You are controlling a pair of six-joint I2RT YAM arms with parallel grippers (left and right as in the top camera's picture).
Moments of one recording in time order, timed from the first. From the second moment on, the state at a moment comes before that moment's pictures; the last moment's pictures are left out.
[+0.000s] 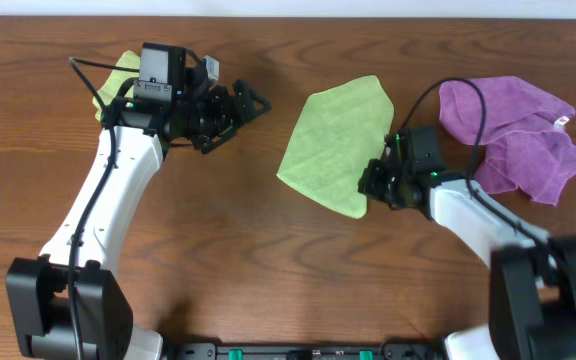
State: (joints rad) left arm -0.15 1.65 1.35 -0.66 0.66 -0.65; right arm 0.21 1.63 0.82 -0.26 -0.33 0.56
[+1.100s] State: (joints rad) left arm -0.01 1.65 1.35 -0.67 0.70 -0.64; right arm 0.58 1.28 1.21 -0.59 -0.39 0.28
